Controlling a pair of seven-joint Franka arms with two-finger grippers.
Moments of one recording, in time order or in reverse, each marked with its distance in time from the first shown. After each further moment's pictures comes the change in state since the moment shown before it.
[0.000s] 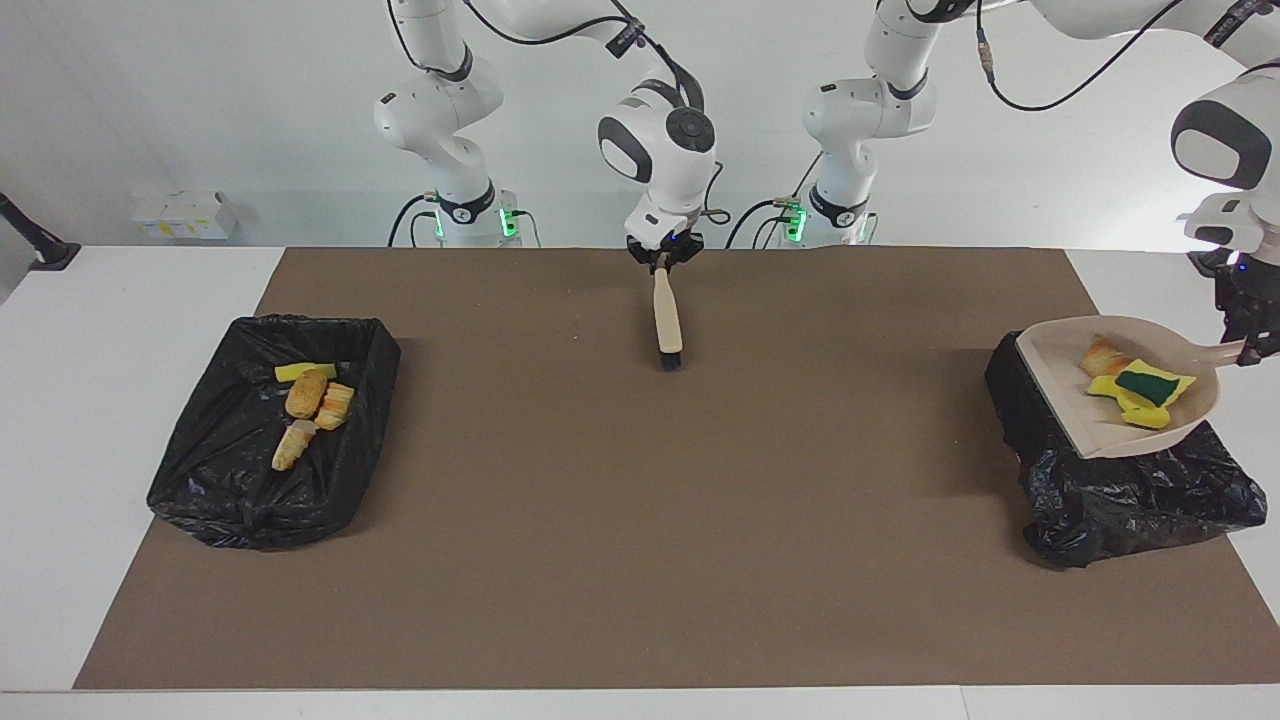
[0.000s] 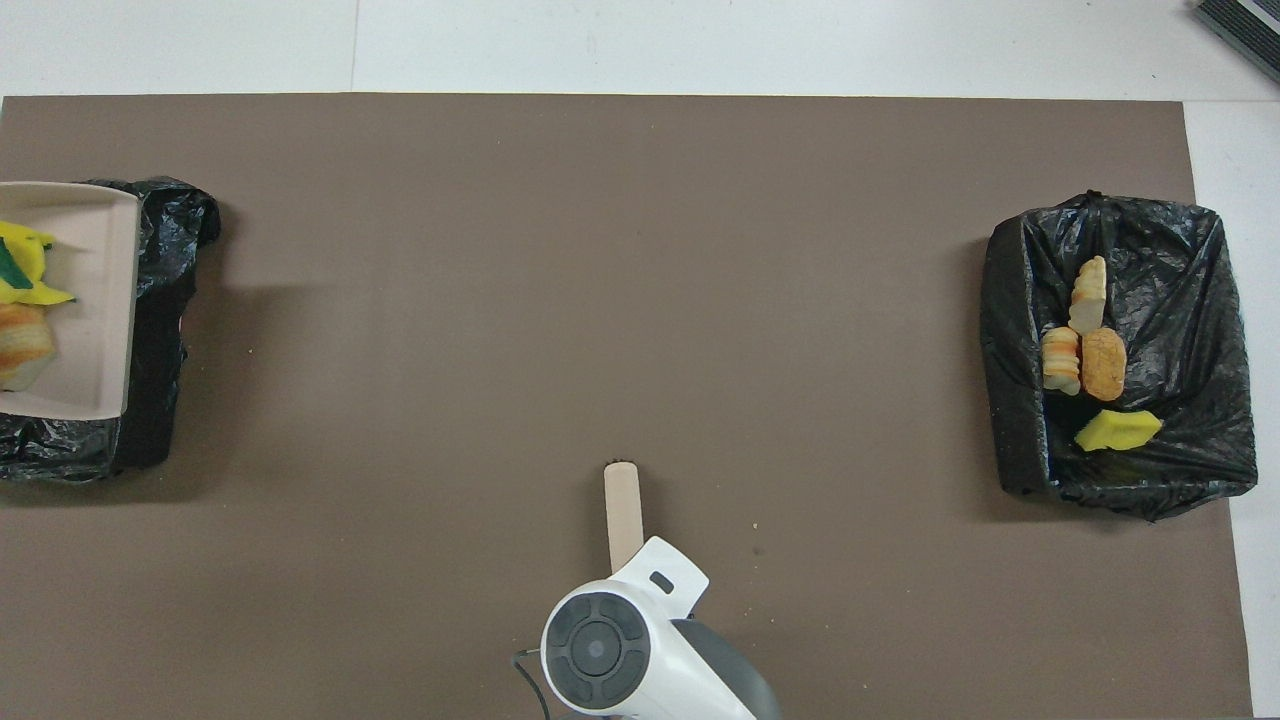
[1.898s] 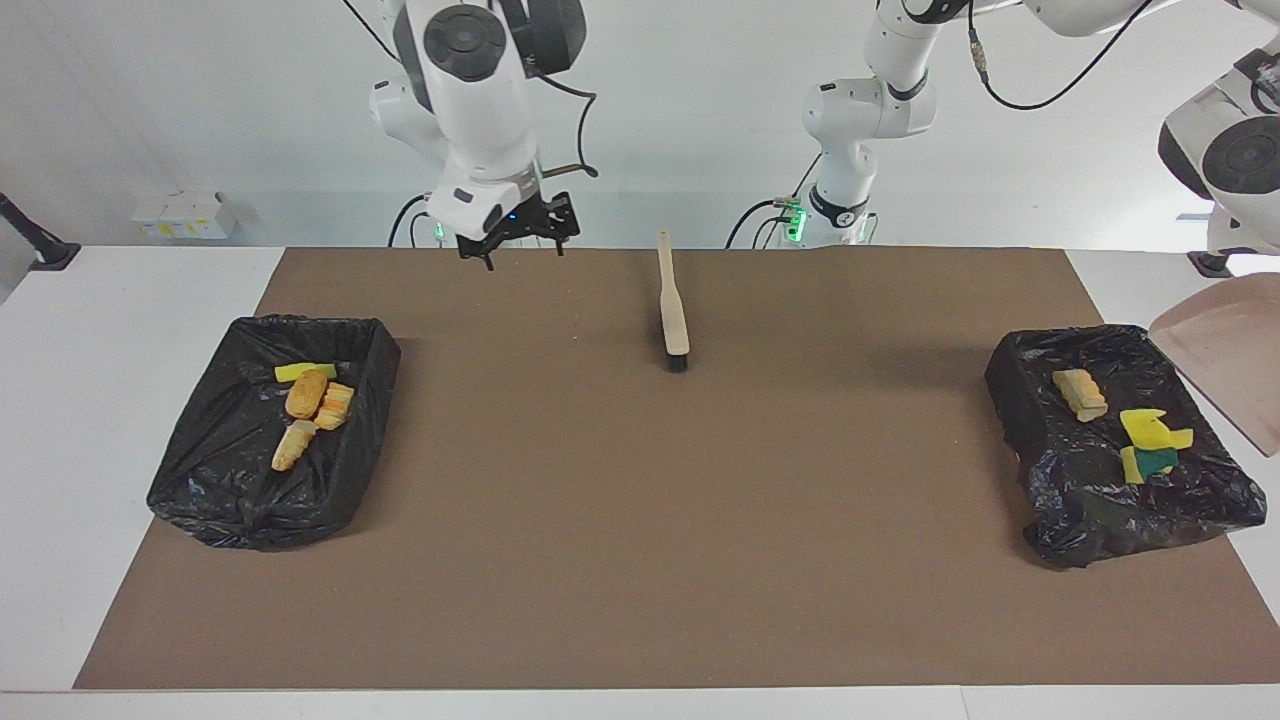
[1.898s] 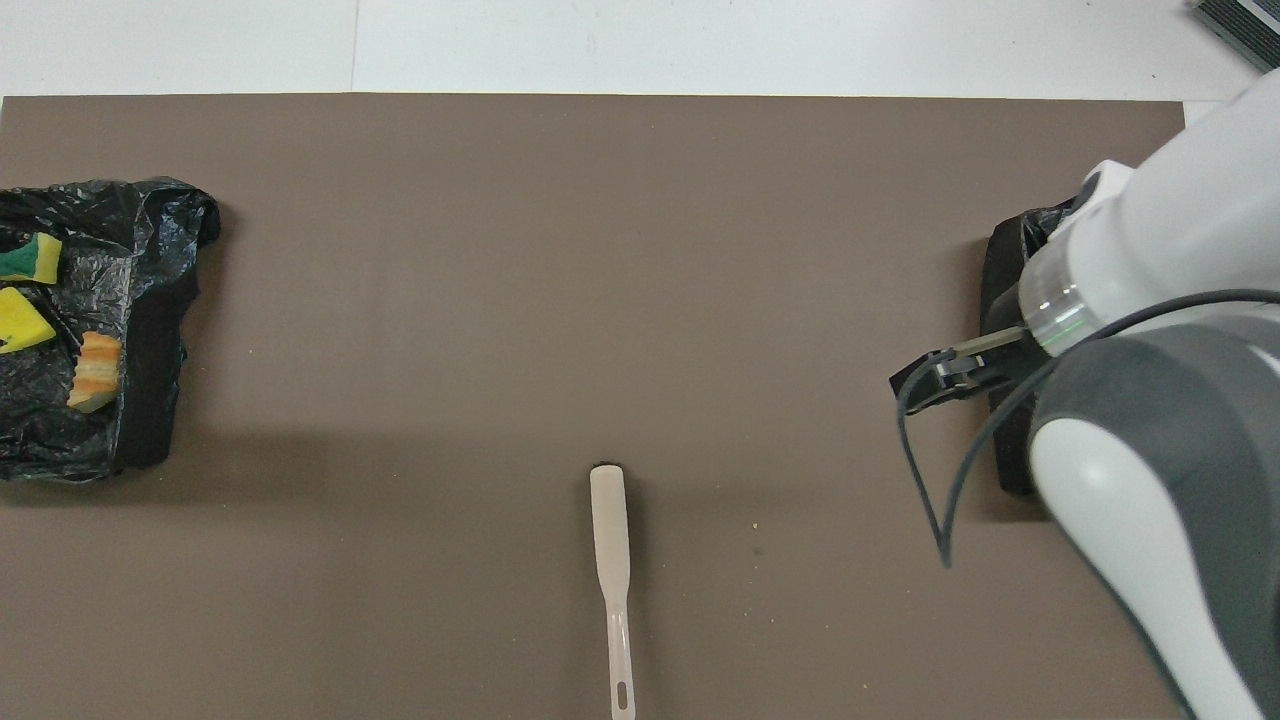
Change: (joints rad) left arm -0.043 -0.035 -0.144 0.003 0.704 -0.346 -0.500; right arm -0.716 -0.052 -0.035 0.637 -0.052 -0.643 -0.832
